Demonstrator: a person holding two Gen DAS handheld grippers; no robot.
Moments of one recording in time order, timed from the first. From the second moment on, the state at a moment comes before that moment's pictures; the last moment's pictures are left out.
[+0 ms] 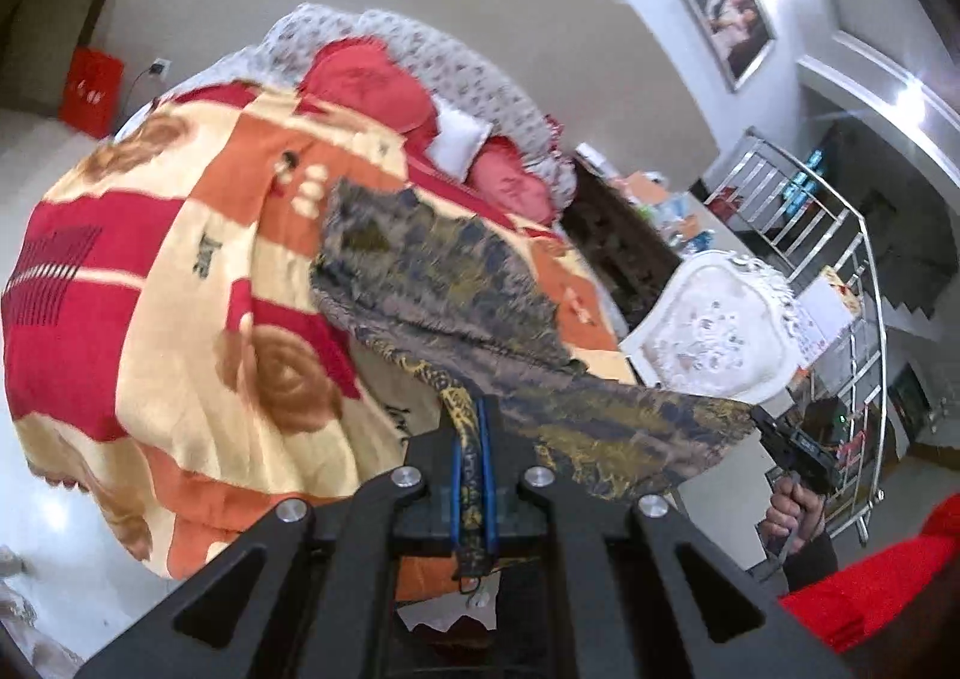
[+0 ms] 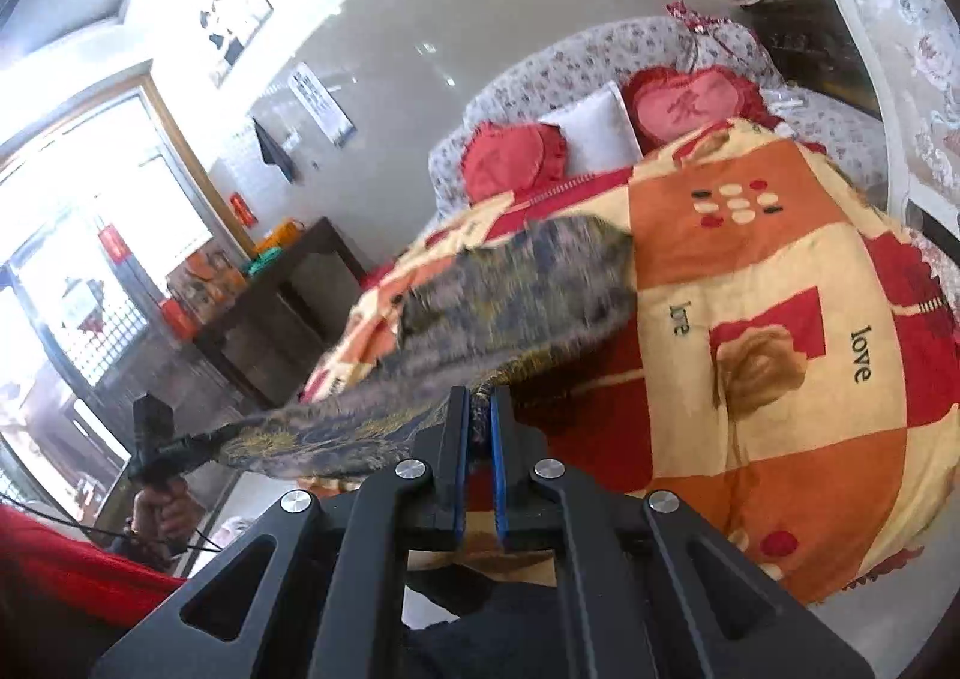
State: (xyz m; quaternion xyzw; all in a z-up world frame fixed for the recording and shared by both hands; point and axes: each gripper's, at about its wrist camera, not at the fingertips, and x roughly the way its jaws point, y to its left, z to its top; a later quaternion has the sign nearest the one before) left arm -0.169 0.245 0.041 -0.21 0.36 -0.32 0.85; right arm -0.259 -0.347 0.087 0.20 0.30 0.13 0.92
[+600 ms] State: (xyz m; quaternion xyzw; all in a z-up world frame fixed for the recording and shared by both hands) left arm 0.113 0.158 0.003 -0.21 0.37 -0.20 0.88; right arm -0.029 -0.383 0.039 0.18 0.33 0.00 0.93
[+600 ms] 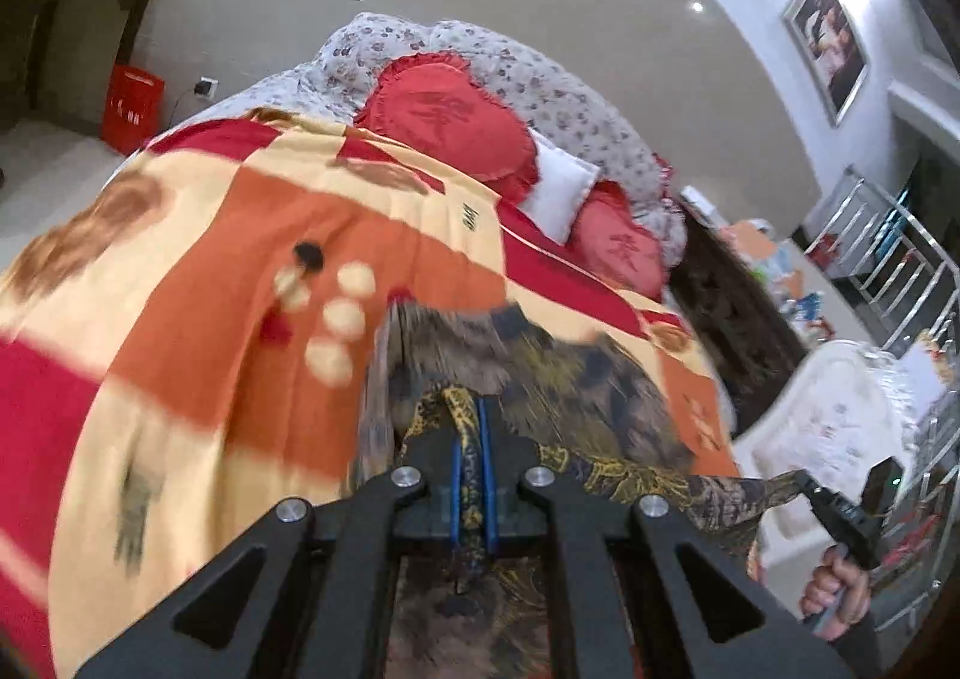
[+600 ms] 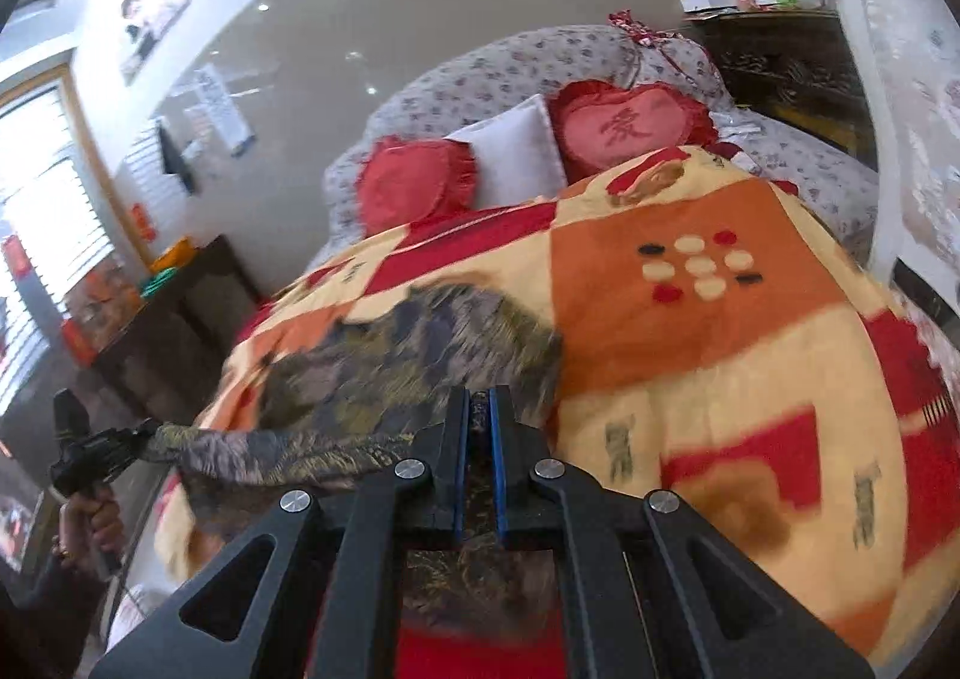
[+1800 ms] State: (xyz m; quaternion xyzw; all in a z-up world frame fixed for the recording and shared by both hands) left arm 0.198 0.006 -0.099 0.07 0.51 -0.15 0.85; right arm 0.161 -0.281 -0.088 -0.01 0.56 -0.03 0.83
